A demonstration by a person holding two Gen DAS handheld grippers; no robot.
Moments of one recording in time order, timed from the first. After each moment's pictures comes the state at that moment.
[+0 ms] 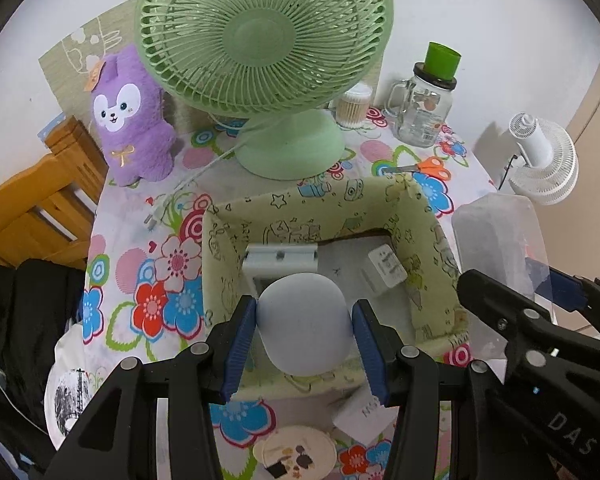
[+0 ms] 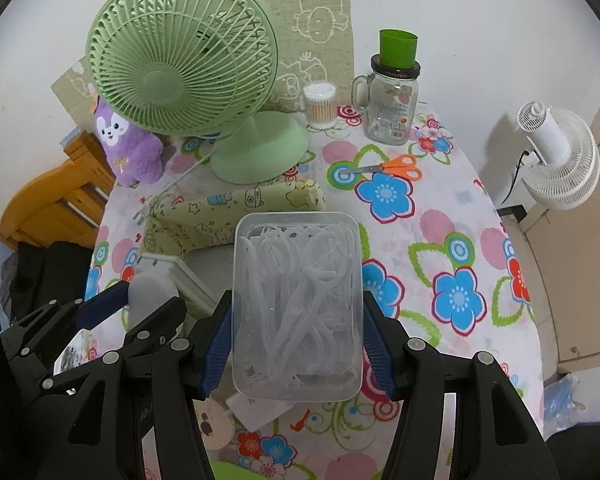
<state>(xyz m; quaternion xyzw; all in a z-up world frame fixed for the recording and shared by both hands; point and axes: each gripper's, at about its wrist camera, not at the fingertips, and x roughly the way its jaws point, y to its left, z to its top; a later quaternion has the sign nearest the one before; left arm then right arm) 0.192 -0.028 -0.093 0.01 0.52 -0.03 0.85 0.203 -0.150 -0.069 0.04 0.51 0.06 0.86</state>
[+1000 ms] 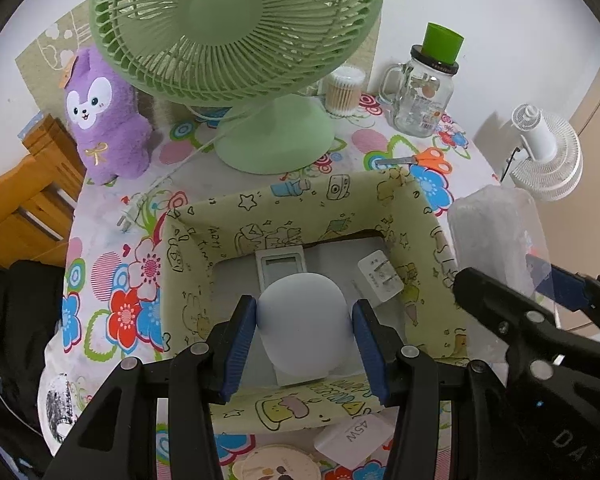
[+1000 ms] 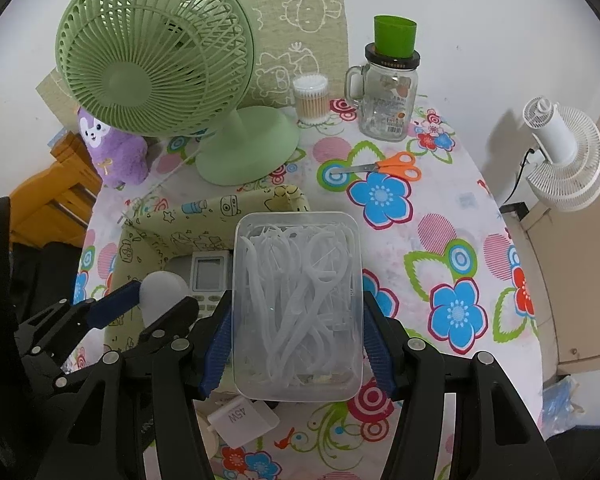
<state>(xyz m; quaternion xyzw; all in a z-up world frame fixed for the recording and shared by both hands) 0.213 -0.046 -0.115 0.01 0.54 -0.03 0.84 0.224 -0.163 -0.084 0.04 0.52 0.06 0.85</state>
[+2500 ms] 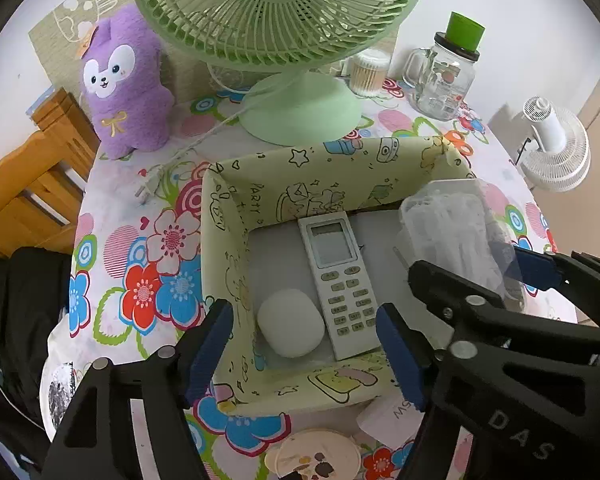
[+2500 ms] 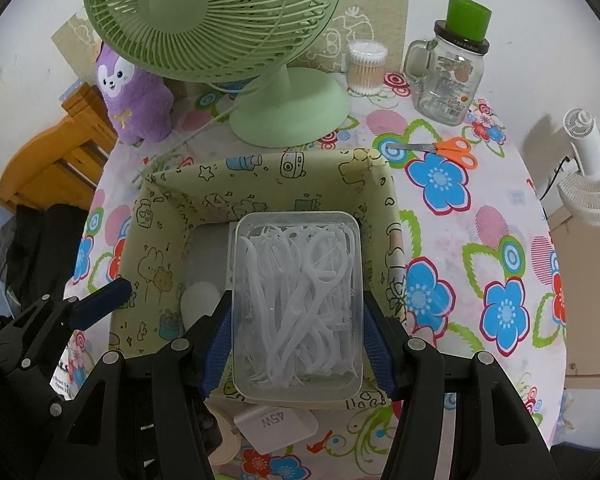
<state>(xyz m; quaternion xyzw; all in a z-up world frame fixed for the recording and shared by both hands) 0.199 -0.012 -0.132 0.01 0.55 -0.03 0.83 0.234 -0.108 -0.117 0.00 0.56 0.10 0.82</state>
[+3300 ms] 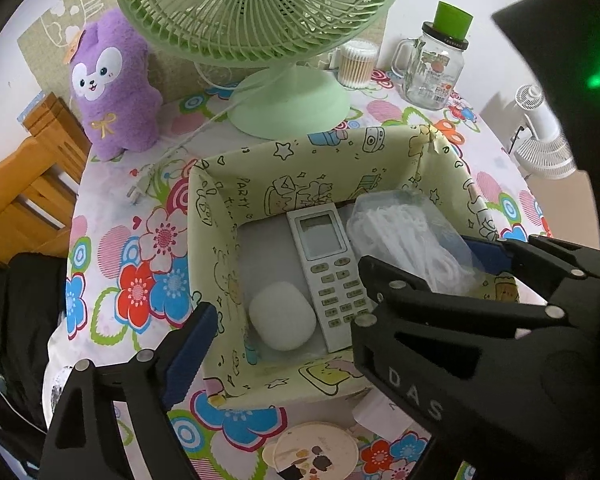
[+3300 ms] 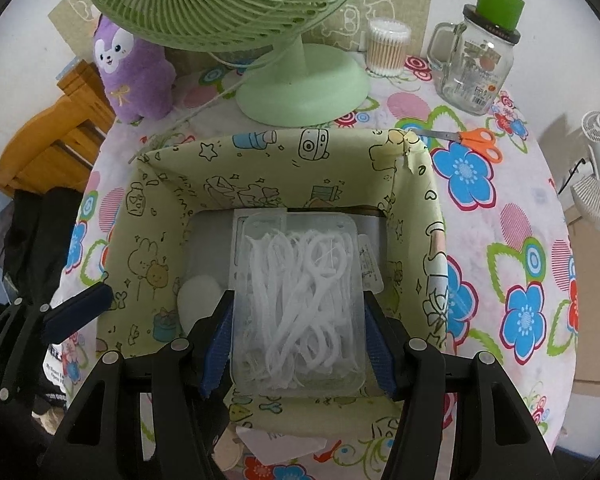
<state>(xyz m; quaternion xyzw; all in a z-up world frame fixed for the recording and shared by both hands) 0.198 -0.018 -0.133 0.02 0.56 -0.04 0.83 0.250 -0.094 -0.141 -0.01 0.58 0.11 0.80</state>
